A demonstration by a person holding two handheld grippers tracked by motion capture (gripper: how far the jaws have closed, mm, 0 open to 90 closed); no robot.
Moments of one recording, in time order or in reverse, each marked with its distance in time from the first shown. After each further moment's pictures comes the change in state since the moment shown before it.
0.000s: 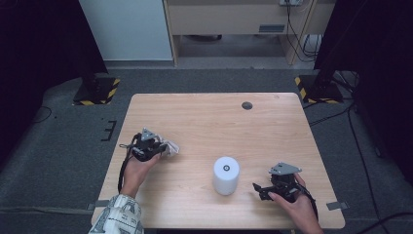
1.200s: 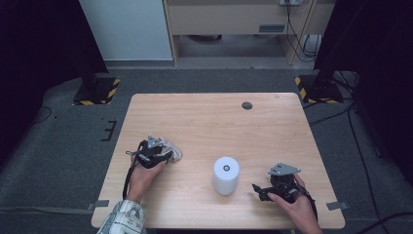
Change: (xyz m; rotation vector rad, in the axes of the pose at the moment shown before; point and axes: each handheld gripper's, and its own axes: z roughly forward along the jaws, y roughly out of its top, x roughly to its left) left arm -0.014 -0.020 0.020 0.020 0.032 0.022; right arm 0.002 -0.001 0.001 0.007 0.005 -0.005
